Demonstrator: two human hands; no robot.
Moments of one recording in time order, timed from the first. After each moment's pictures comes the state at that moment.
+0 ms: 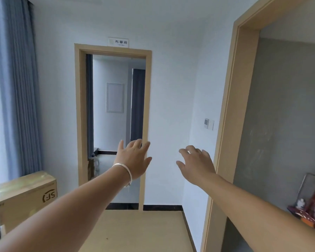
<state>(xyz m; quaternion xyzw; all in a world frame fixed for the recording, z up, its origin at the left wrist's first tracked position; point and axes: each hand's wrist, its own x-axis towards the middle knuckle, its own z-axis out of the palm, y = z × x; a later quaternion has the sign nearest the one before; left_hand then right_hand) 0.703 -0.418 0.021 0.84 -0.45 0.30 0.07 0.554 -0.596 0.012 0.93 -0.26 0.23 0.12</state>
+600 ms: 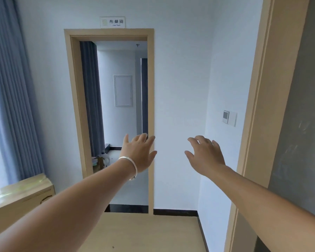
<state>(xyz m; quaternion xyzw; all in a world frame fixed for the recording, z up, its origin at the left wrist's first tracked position) 0.846 -0.629 0.013 0.86 -0.42 0.29 0.03 0.706 -0.821 0.002 0.93 -0.25 0.26 0.09</state>
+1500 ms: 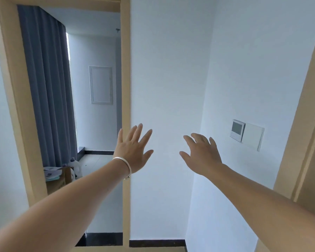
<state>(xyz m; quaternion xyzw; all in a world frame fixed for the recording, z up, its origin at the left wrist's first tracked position) 1.138 -0.959 -0.012 0.84 -0.43 0.33 0.05 0.962 -1.133 0.003 0.93 -0.27 0.23 0.11</state>
